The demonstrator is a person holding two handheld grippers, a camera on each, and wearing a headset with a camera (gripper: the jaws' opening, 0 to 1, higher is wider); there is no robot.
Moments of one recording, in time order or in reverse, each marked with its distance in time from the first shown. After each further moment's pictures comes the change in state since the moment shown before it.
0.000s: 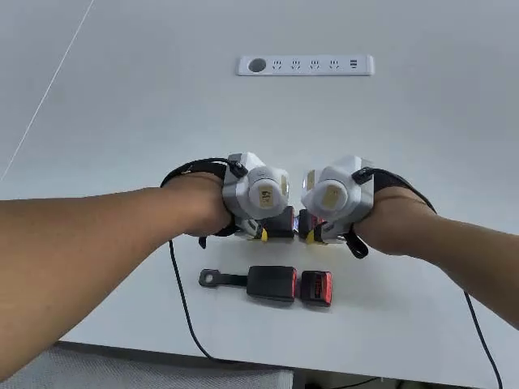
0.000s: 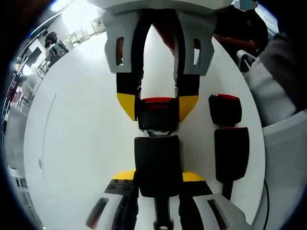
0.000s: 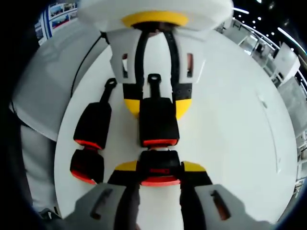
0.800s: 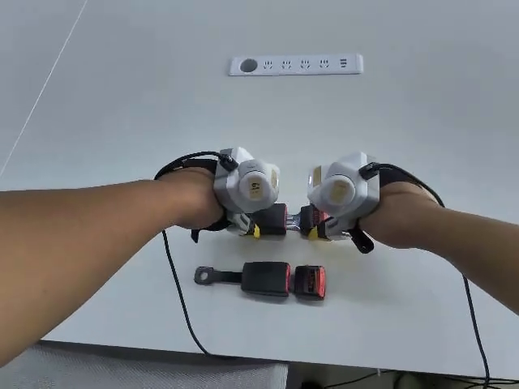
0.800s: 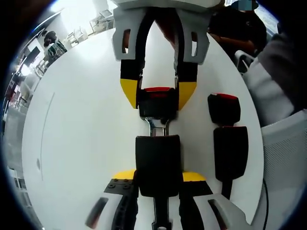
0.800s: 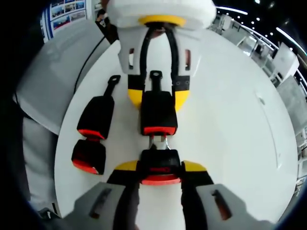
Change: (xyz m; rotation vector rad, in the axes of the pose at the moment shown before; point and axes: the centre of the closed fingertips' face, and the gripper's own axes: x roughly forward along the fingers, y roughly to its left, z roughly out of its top) left arm 0.000 -0.001 0.000 -0.006 0.002 -0.019; right arm -0.009 0.002 -0.014 0.006 -0.018 -0.003
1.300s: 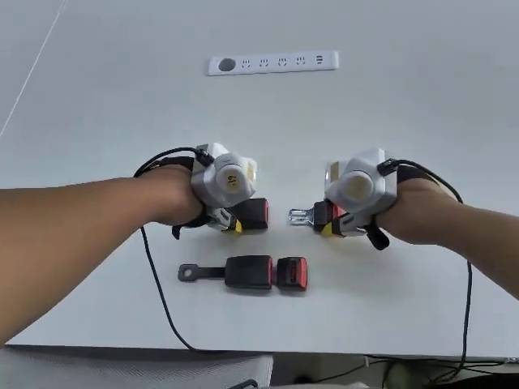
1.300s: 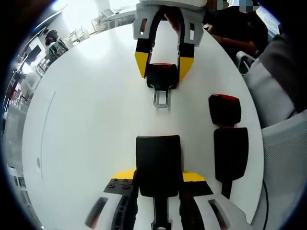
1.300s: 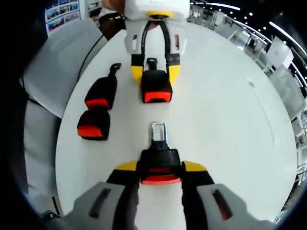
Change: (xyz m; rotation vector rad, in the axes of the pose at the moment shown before) left arm -0.002 -0.002 0.000 -0.004 0.000 0.005; right arm -0.033 0.004 -0.061 0.060 0.025 -0.046
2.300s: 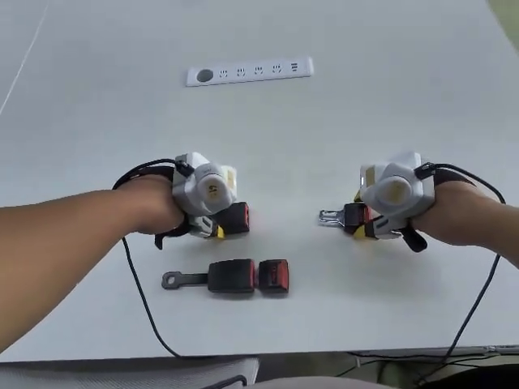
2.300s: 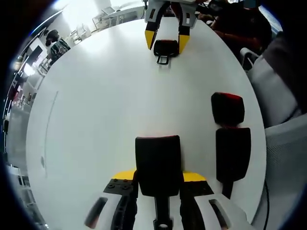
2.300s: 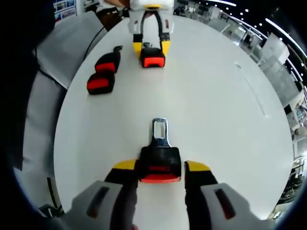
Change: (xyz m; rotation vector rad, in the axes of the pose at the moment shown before) left arm -0.005 0.000 0.004 0.005 0.037 0.043; right arm -0.038 -0.001 -0.064 0.014 0.049 -0.048
